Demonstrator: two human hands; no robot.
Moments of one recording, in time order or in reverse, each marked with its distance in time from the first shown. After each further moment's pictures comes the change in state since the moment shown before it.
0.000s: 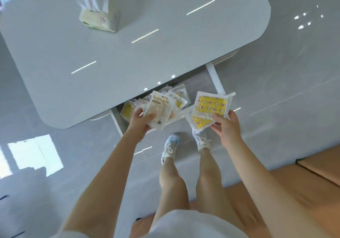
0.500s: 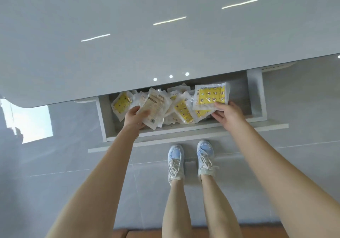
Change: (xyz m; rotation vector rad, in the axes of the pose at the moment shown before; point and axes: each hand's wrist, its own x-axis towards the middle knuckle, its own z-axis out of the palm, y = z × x) left_hand 0.204 -0.082 -0.041 -0.095 0.331 -0.054; right_hand 0.243 0.060 0.088 -0.288 -0.177 0.150
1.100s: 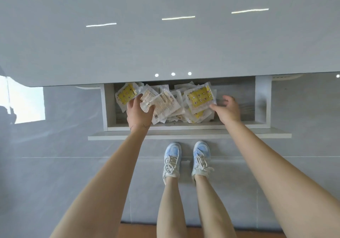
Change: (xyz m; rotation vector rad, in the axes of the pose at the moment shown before) left_hand -0.018 -0.012 0.001 0.620 0.295 0.409; right_hand -0.009 -0.001 0.028 -0.808 0.158 -0.326
